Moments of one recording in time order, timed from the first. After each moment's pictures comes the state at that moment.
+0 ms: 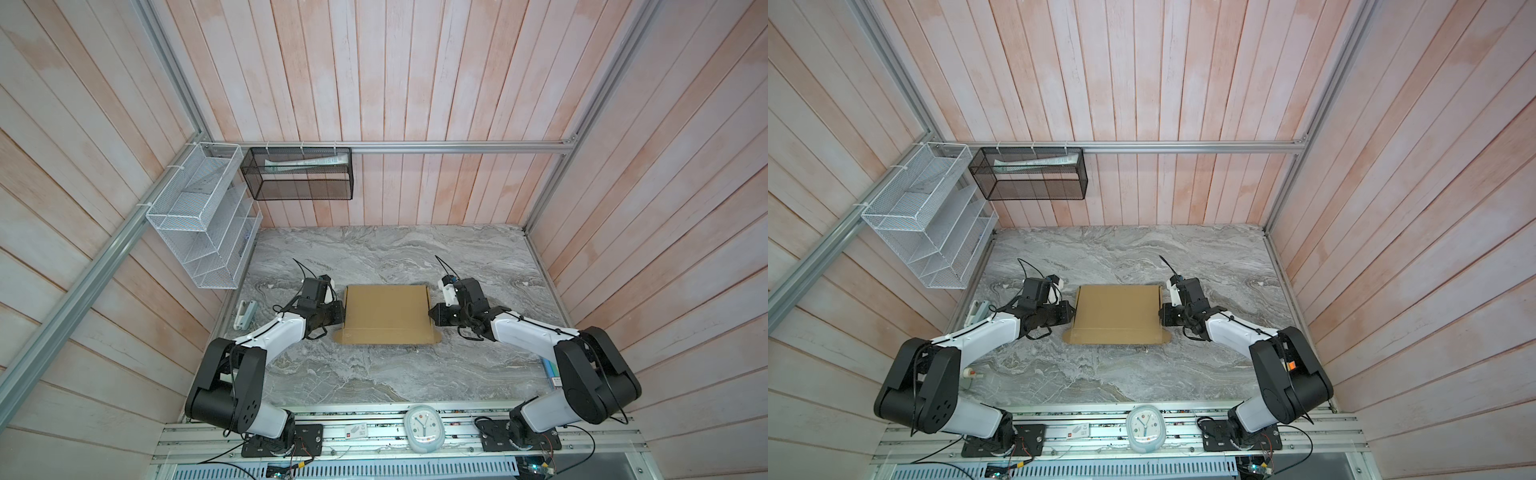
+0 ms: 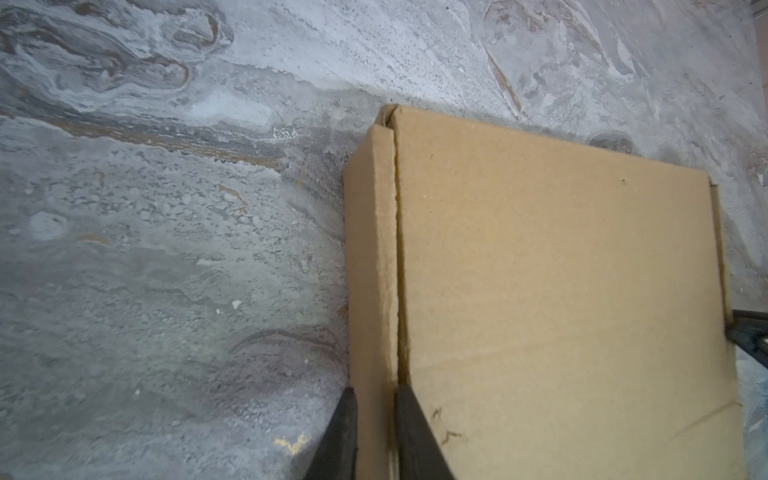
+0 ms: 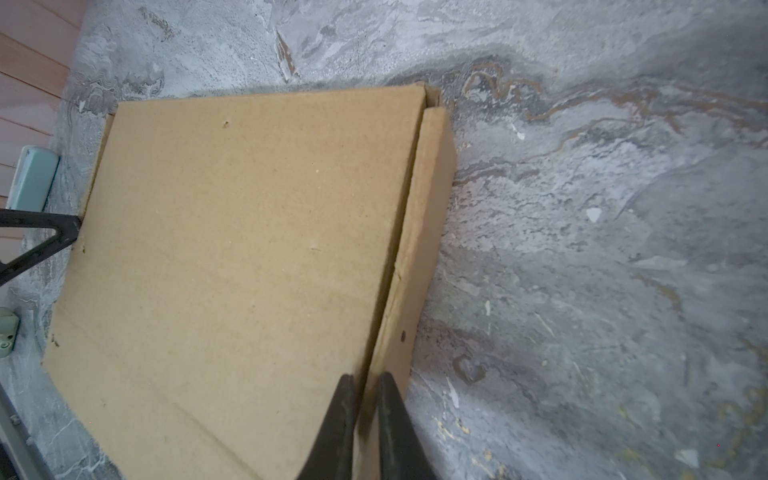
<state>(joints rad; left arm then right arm) -0.26 1.49 0.75 -0.18 0.23 -0.37 0.46 1.51 0.73 -0.06 -0.26 0.41</state>
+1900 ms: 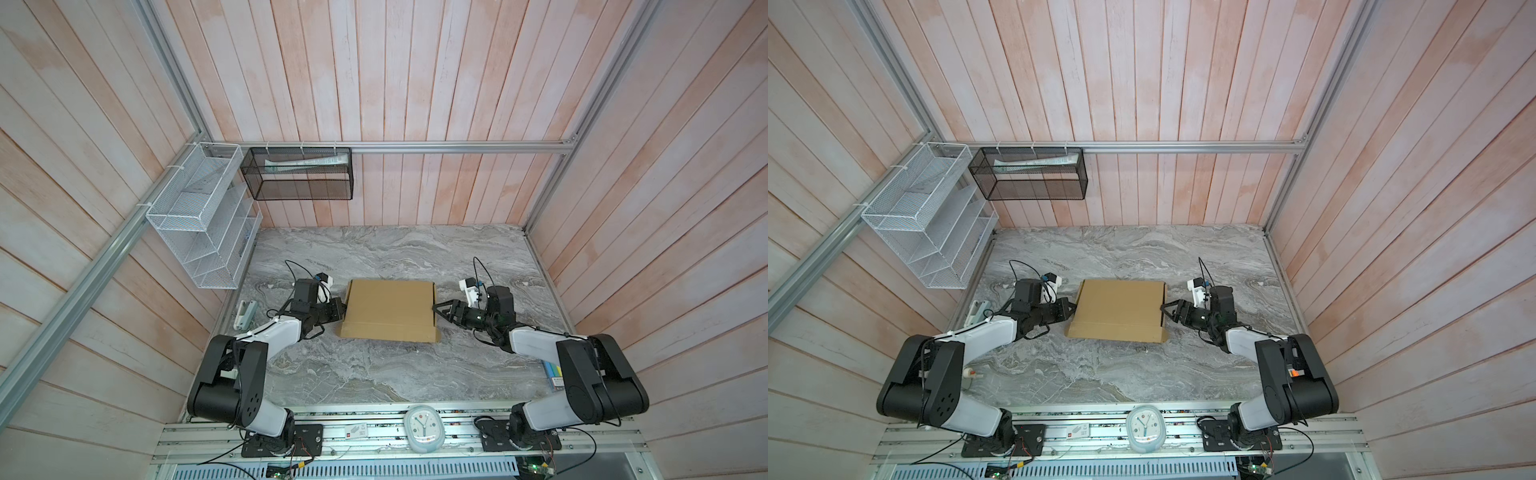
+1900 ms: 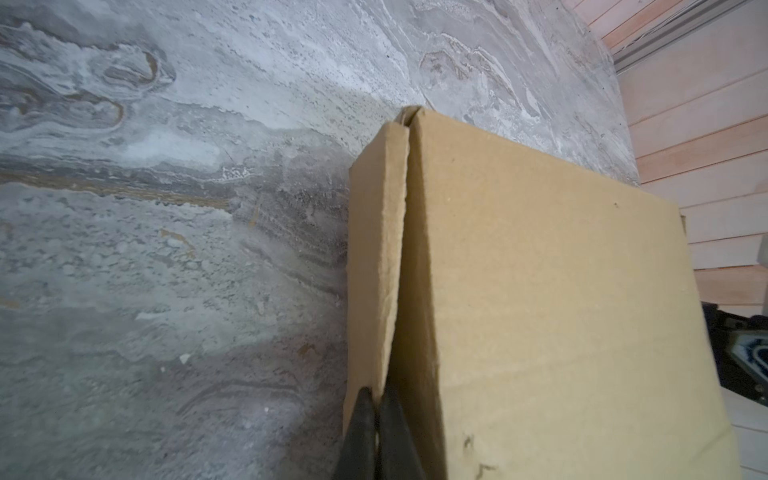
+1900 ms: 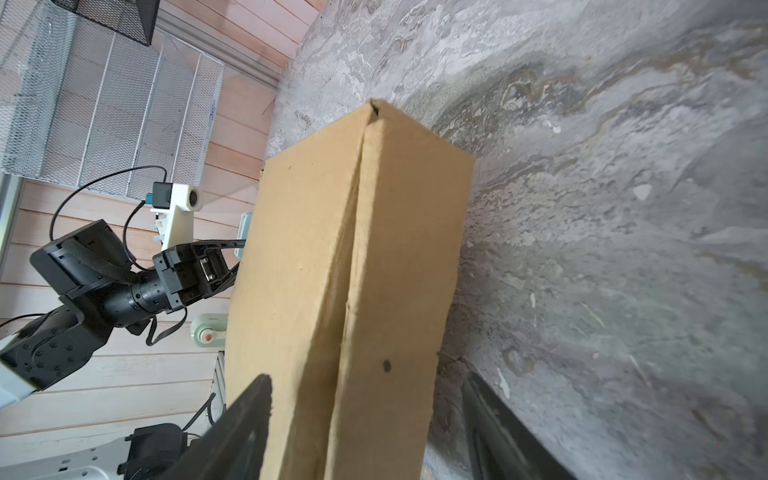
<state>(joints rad) -0.19 1.51 0.69 0.03 0.44 -0.39 0.21 1.49 0.49 0.41 -0.77 0.67</state>
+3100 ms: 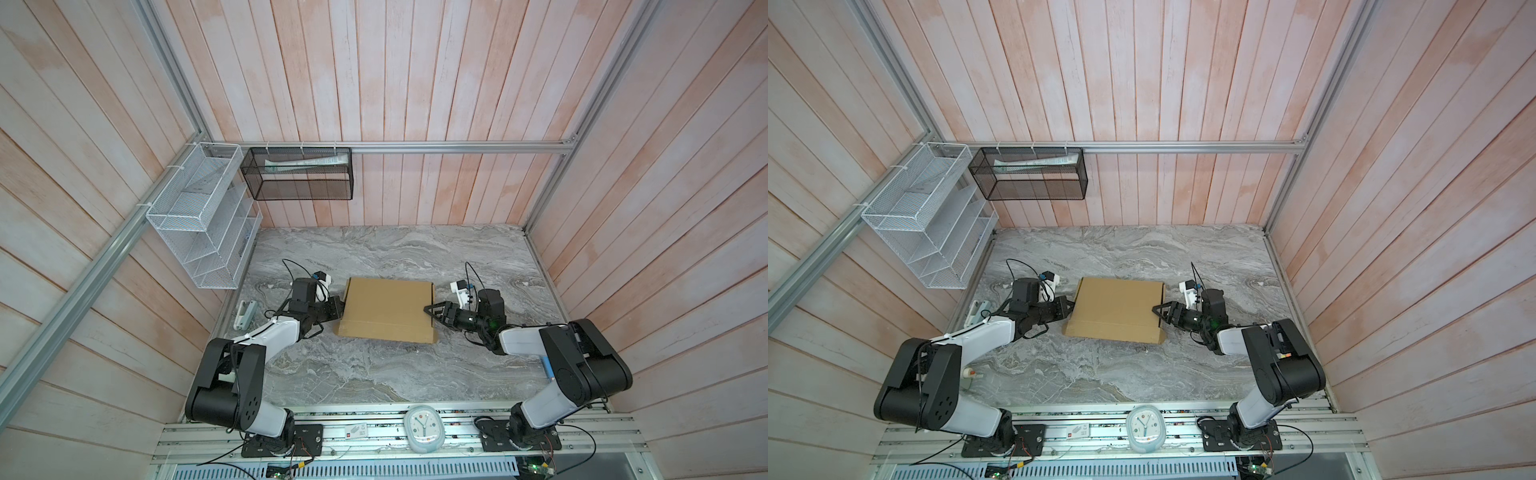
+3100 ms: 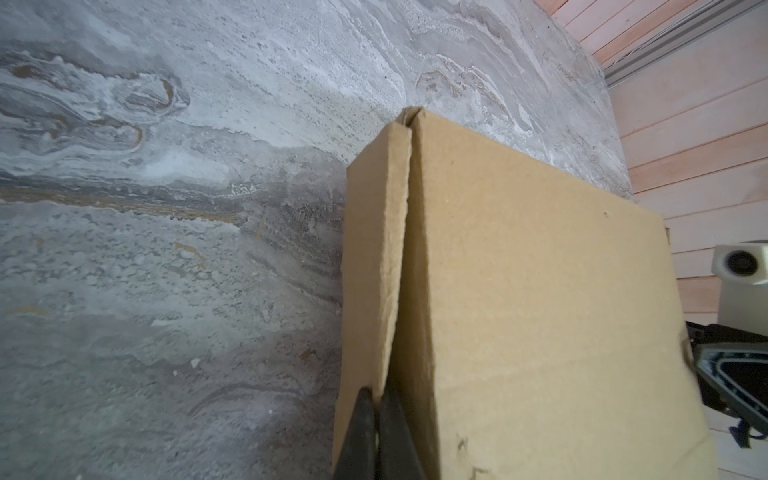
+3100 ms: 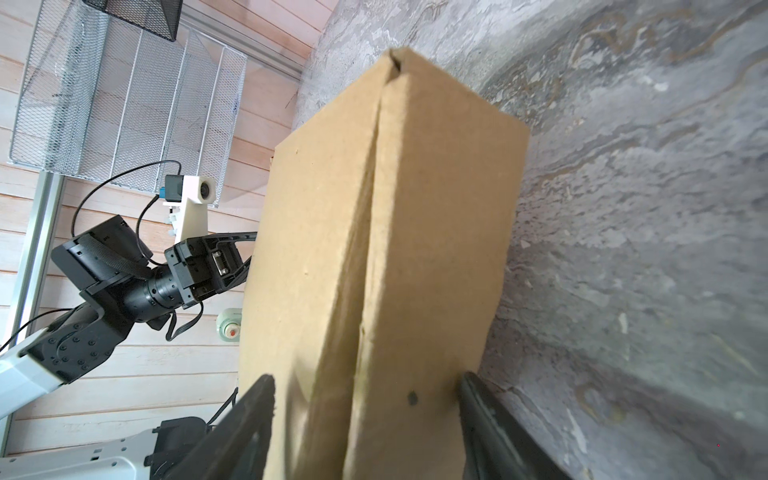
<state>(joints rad) -0.18 1.48 0.69 0.03 0.43 -0.39 0.28 1.60 0.48 0.62 -0.77 0.78</state>
